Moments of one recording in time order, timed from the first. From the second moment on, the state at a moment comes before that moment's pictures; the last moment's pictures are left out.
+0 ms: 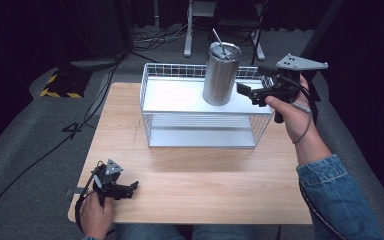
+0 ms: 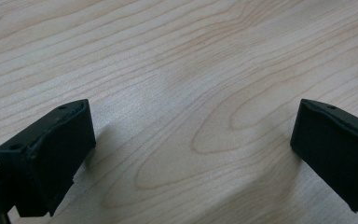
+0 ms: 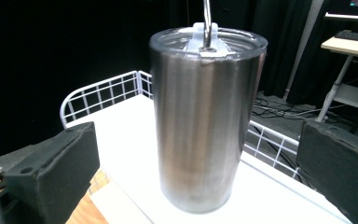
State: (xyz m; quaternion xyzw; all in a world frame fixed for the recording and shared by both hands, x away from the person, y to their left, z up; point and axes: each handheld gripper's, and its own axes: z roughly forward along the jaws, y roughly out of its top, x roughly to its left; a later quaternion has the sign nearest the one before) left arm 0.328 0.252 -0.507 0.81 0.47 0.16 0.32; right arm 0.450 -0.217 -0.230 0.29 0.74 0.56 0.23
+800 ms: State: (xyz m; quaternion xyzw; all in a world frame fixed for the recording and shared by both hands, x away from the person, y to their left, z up) left arm 0.324 0.252 -0.507 0.81 0.47 0.17 0.32; right arm 0.385 -0.288 -0.256 0.28 0.75 0.55 0.24
